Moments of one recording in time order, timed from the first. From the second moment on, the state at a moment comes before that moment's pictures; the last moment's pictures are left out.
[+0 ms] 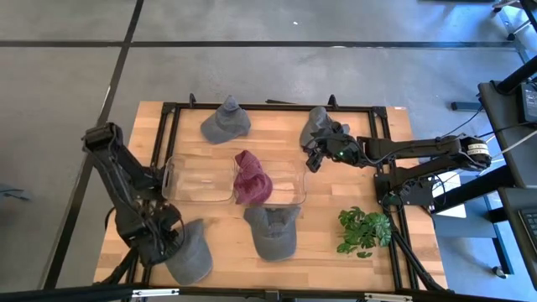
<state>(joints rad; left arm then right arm) -1.13 1.39 0.87 -1.08 -0.12 -1.98 -0.09 1.19 0.77 -0.17 0.49 0.23</state>
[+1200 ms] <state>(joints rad) -1.07 1.70 0.88 -0.94 -0.06 -2.16 -0.09 1.19 0.77 -0.02 0.39 0.31</state>
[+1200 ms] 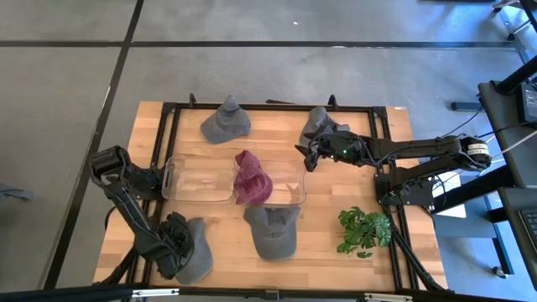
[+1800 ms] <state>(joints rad) -0.95 1.70 0.88 -0.77 -0.11 -1.97 -0.09 1.19 0.77 -0.02 0.39 0.30</state>
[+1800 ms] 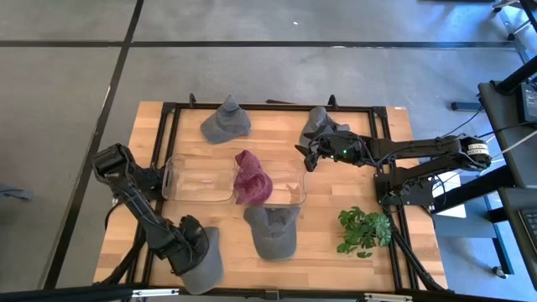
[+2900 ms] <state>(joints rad) -1.09 1.20 0.87 -0.83 -0.64 -1.83 -0.09 1.19 0.77 -0.02 0.39 0.23</state>
